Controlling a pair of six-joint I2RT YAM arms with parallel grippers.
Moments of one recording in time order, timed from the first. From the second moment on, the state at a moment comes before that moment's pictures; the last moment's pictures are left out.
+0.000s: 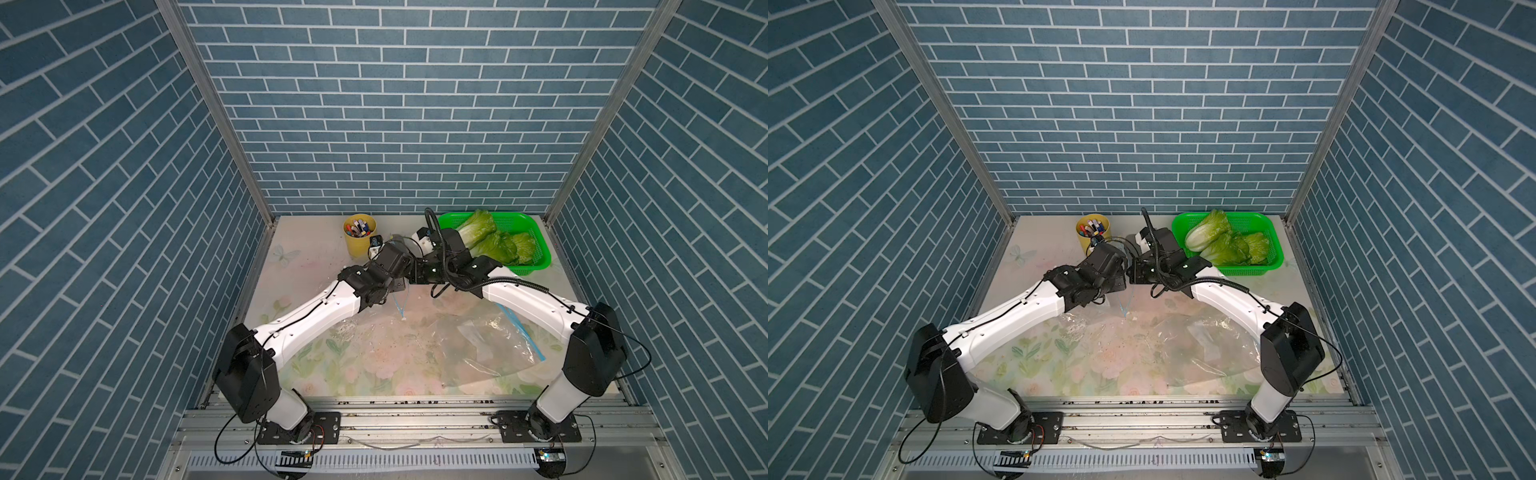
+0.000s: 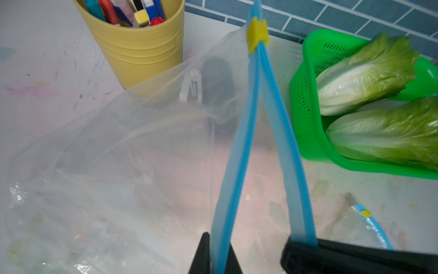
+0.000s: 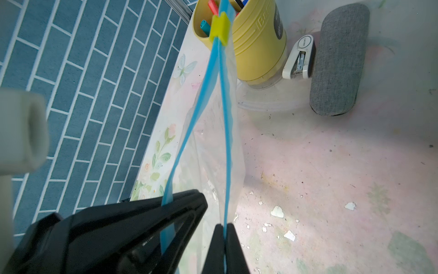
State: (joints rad) left arm -0.75 1.51 1.27 -0.64 -0.38 -0.76; right arm 0.77 1.66 1.37 -0.37 -0.30 0.61
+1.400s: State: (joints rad) left arm -0.62 1.31 1.21 -0.75 -0.31 -0.52; right arm 0.77 1.75 1.35 -0.43 -0.25 0.55
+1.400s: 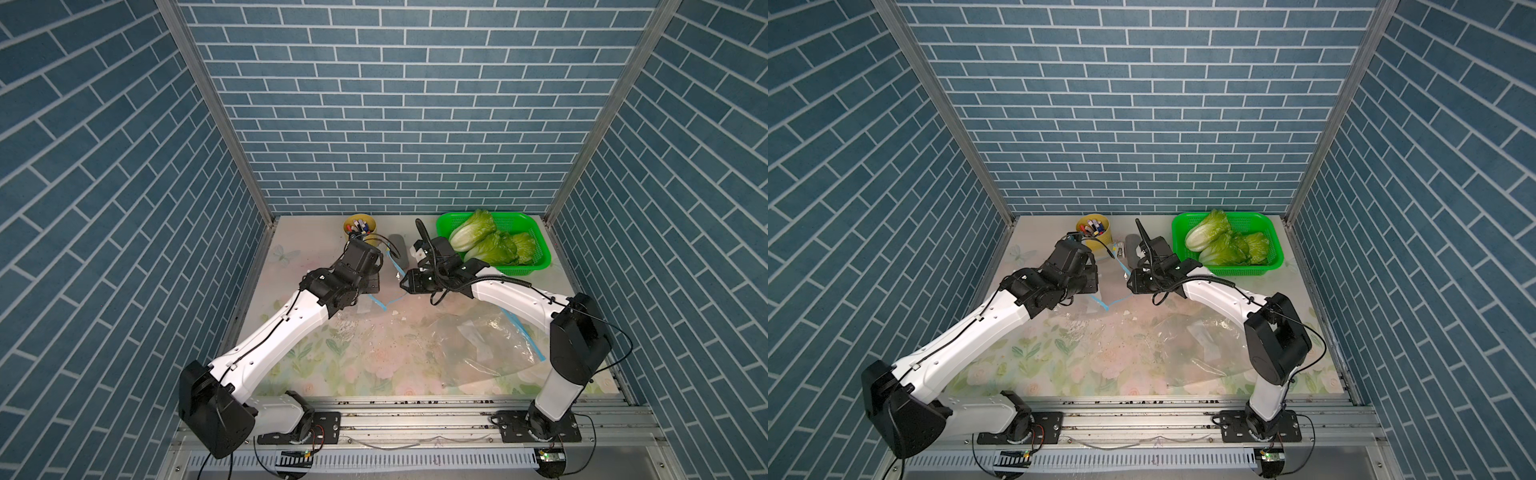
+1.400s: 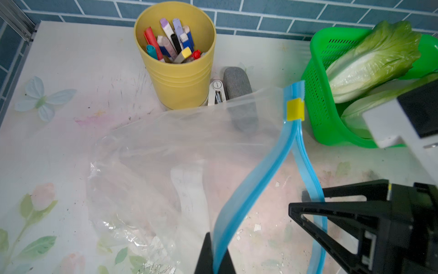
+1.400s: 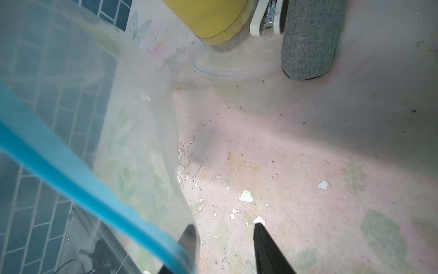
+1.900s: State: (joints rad) left arm -0.62 1.35 1.20 -0.70 -0.27 -0.52; right arm 0.77 1.67 1.35 -0.43 -0.26 0.53
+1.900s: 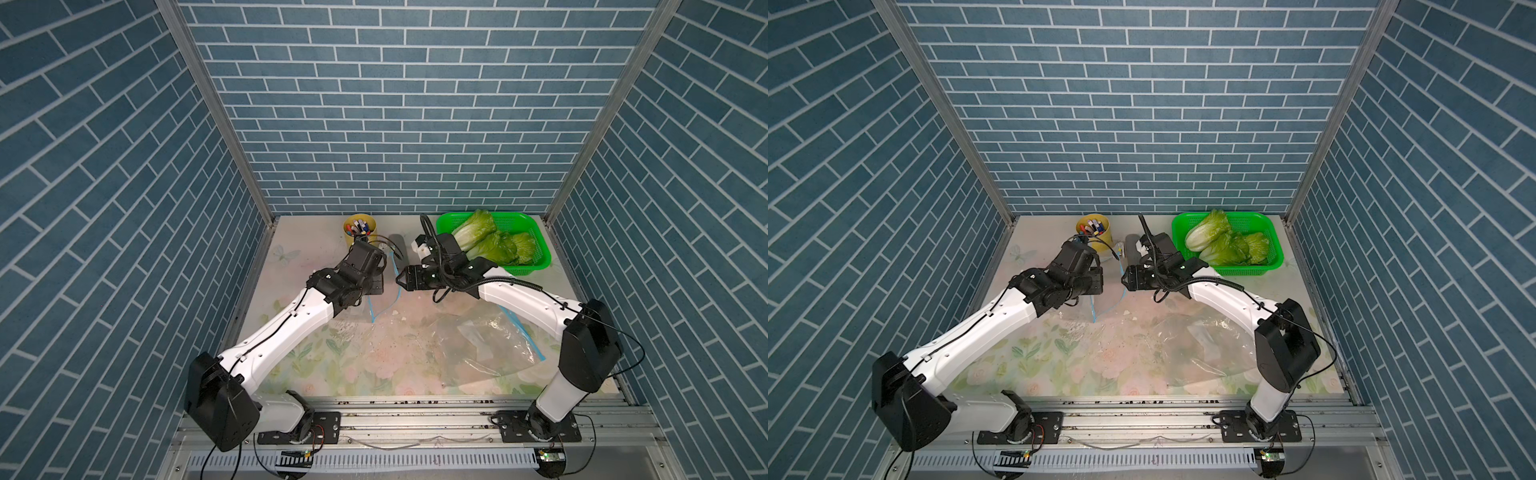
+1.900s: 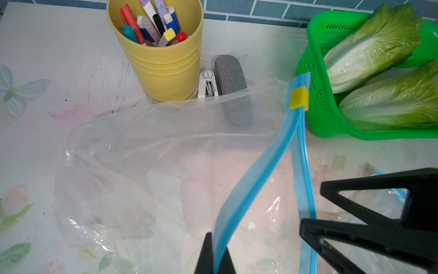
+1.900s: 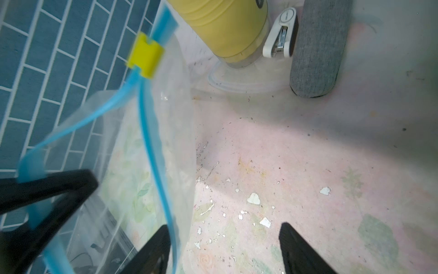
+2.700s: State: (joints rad) left arm -0.62 1.41 1.20 -0.66 -0.23 -0.54; right arm 0.36 1.55 1.43 -0.59 -0.22 0.52
